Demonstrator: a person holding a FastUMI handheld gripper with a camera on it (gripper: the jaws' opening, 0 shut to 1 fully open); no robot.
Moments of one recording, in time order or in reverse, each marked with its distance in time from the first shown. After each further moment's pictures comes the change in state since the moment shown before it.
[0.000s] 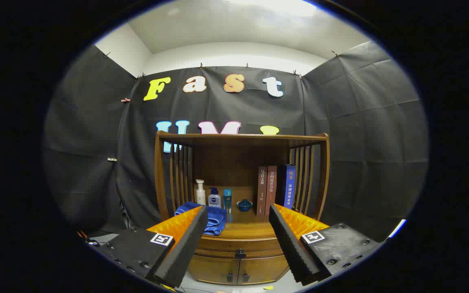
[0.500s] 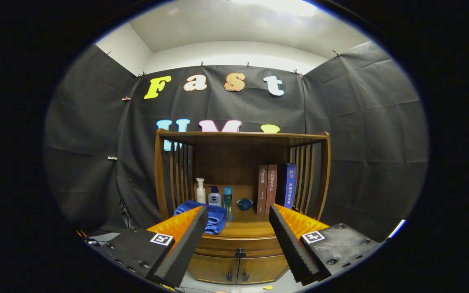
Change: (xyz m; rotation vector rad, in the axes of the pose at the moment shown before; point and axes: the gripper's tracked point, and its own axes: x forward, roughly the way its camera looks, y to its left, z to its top) arm 0.000 0.001 -0.001 -0.001 0.010 0.001
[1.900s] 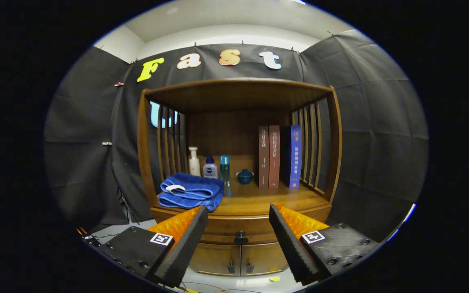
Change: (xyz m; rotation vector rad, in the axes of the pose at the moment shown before) arm 0.056 -0.009 -0.134 0.051 0.169 -0.007
